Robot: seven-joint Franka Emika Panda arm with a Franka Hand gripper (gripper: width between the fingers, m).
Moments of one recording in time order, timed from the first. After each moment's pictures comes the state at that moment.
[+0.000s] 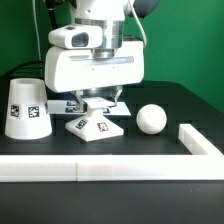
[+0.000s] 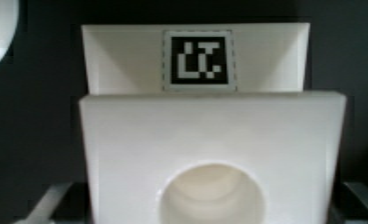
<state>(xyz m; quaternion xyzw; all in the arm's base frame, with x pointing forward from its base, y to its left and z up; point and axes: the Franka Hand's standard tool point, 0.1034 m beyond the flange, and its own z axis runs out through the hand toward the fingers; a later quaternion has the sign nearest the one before) 0.483 -0.014 0.046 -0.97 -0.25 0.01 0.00</state>
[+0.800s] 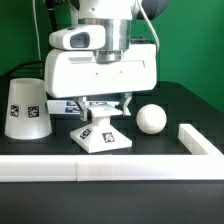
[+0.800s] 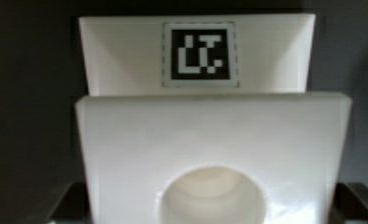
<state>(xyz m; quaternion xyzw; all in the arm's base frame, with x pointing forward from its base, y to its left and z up) 0.529 -0.006 0.046 -0.99 -0.17 -0.02 0.01</state>
